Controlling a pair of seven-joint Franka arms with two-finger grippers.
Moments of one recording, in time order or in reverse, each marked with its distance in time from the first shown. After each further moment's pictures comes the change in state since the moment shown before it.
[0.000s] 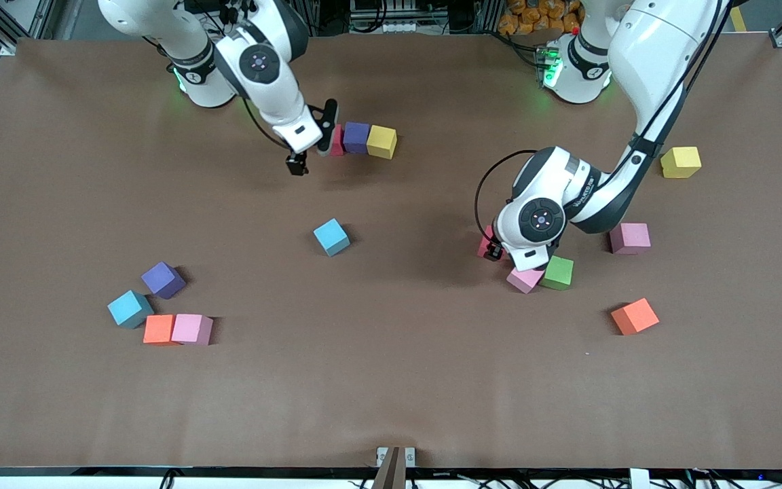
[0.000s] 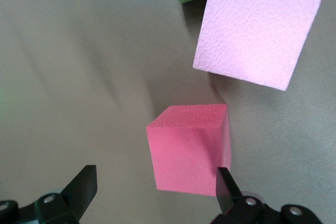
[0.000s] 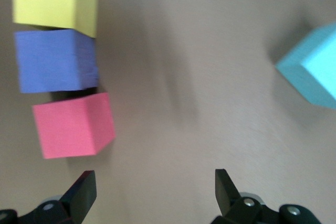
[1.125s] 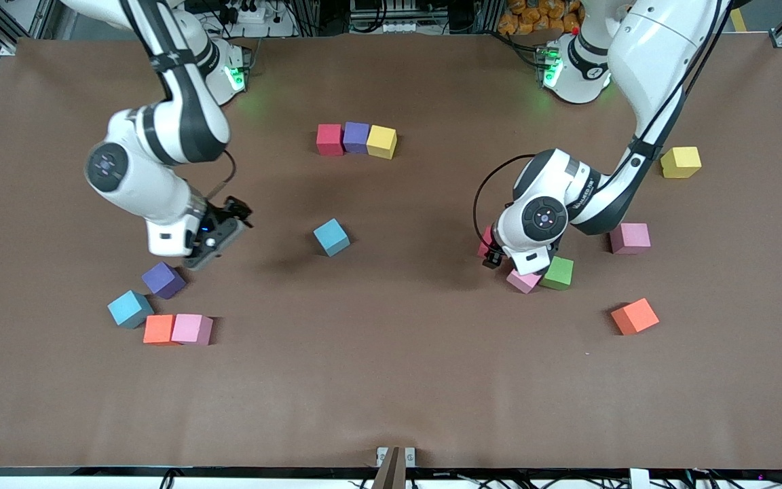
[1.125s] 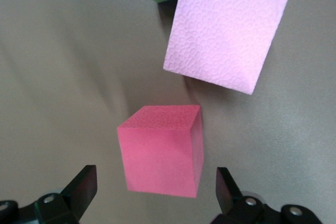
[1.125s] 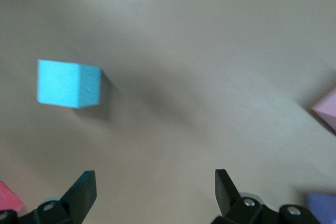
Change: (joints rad) left arm 0.000 0.011 0.006 -0.015 0.000 0.112 -0.028; right arm -0.320 0.289 -0.096 0.492 0.253 -0.246 0.110
